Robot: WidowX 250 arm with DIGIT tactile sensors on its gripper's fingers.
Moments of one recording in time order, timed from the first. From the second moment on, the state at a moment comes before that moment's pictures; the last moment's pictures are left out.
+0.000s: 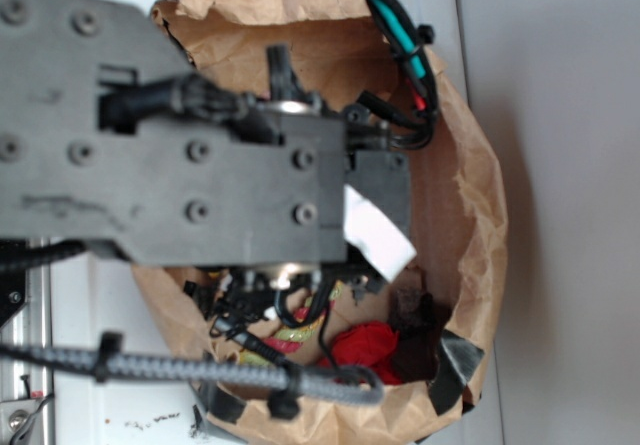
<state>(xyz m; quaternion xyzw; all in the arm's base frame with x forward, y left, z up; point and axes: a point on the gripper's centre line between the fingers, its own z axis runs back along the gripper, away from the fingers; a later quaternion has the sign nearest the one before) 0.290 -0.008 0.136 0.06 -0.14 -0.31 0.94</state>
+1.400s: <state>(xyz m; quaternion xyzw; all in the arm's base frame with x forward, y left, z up) 0.298 -0.019 0.127 -0.02 -0.19 -0.41 0.89</state>
